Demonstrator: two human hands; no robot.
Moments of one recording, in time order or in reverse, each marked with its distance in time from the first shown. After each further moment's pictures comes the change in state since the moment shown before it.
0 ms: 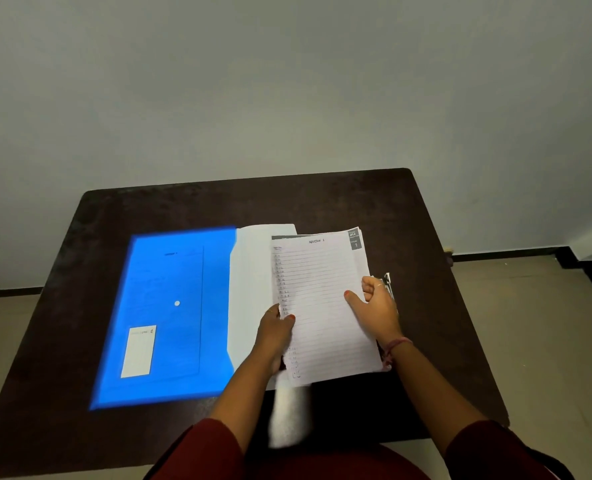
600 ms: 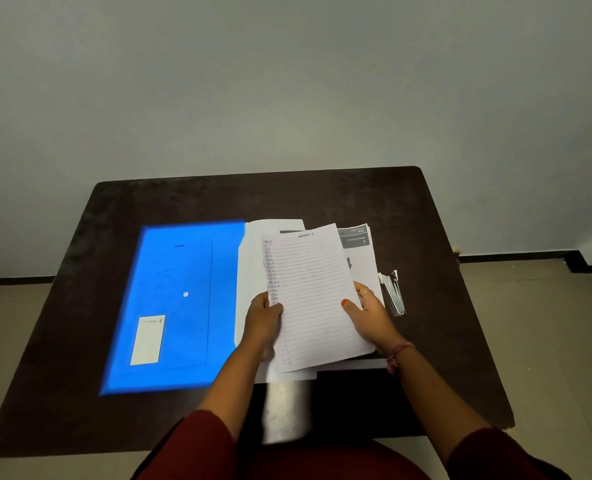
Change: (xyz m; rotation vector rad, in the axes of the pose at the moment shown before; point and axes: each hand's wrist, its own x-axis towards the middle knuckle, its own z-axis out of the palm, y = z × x) left_hand 0.005 0.005 -0.028 -0.005 0.116 0.058; right_hand -0.016 0.005 0.015 0.129 -0.289 -0.027
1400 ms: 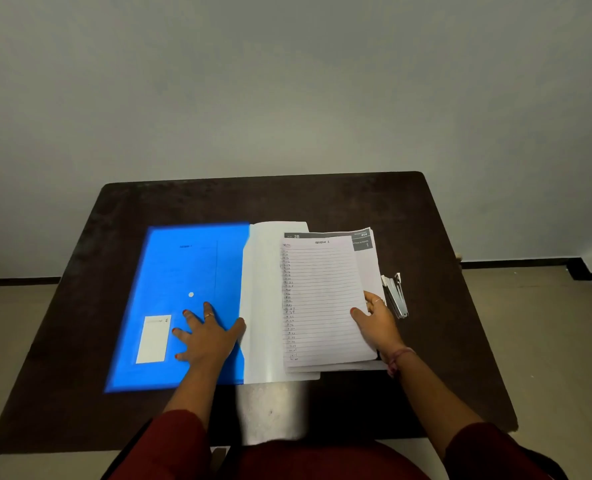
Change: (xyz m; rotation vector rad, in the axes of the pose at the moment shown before) left_hand 0.013 -0.029 -0.084 0.929 0.328 -0.123; right_hand 0.002 0.020 0.000 0.068 0.123 0.098
